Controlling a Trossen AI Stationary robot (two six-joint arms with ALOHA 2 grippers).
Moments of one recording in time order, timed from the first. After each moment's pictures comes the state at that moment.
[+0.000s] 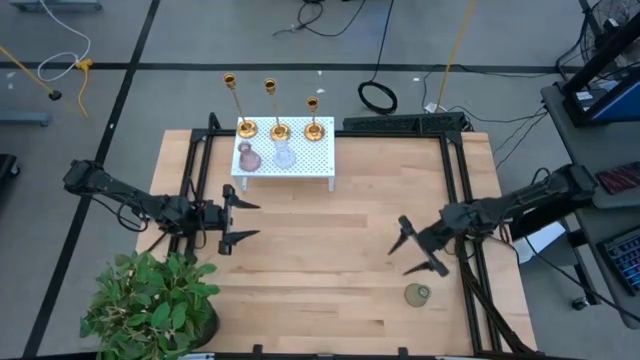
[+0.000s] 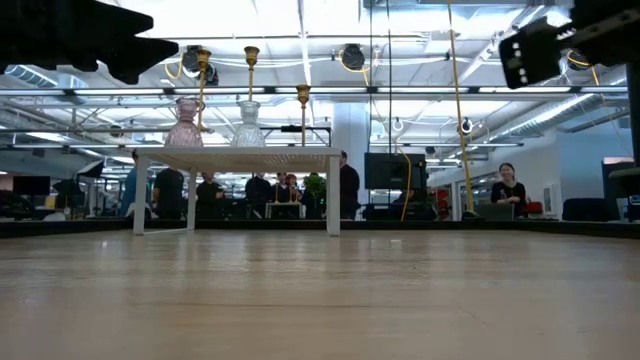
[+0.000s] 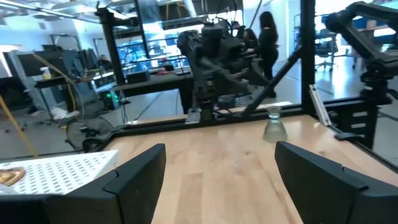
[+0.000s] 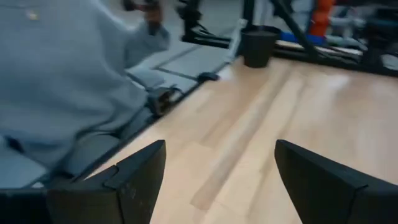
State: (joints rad) left arm -0.34 0.54 0.13 0.48 -0.33 0.16; right arm 0.29 0.73 0.30 0.20 -0.30 -0.01
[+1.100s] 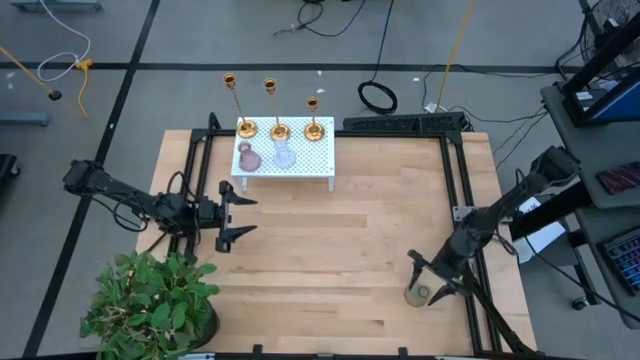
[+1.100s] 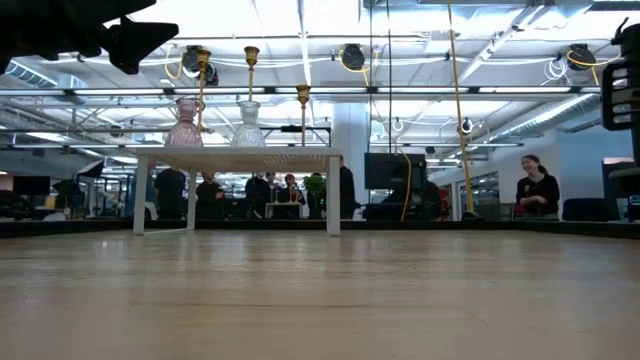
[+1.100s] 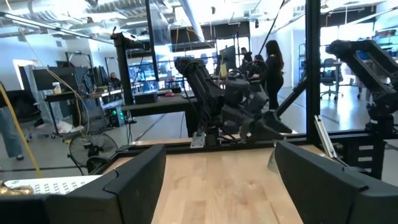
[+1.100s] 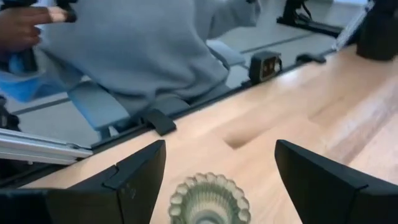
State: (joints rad) left arm -0.34 0.54 0.13 0.60 -0.34 0.16; right arm 0.66 0.89 0.02 0.62 -0.26 -0.07
